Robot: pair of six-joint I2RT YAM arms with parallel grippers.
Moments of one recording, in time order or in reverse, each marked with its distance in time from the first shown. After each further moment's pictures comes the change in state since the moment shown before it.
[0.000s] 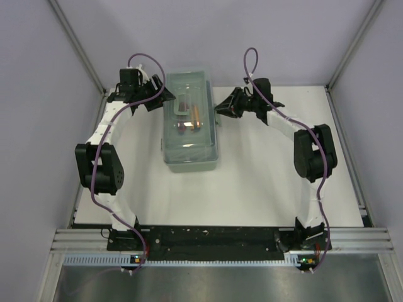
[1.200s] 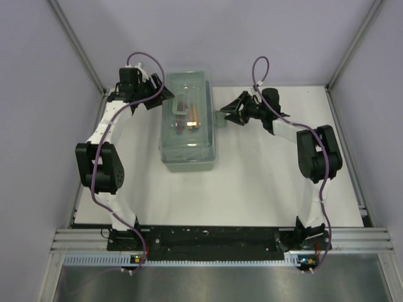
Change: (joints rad) left arm 0.003 0.010 0.012 0.015 -0.020 0.015; right arm -0.049 -0.018 -0.186 0.253 -0.026 0.082
